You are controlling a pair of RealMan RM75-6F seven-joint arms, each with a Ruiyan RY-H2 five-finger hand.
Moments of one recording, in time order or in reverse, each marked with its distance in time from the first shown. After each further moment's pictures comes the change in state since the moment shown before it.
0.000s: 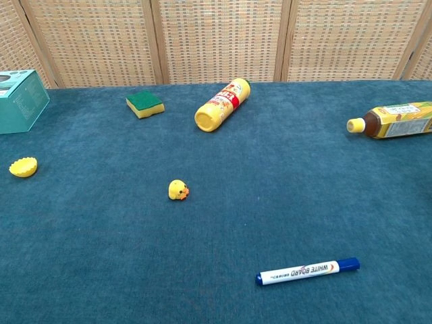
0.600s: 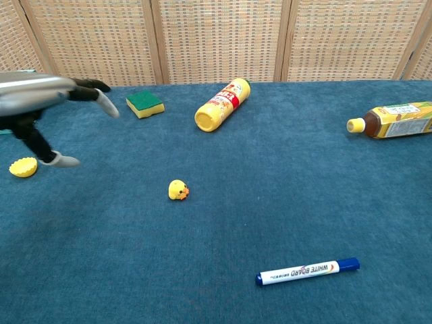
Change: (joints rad) left arm -0.343 -0.157 -0.088 -0.053 -0.416 -0.268 0.347; right arm -0.047 0.066 0.070 -0.014 -0.022 -0.047 0.137
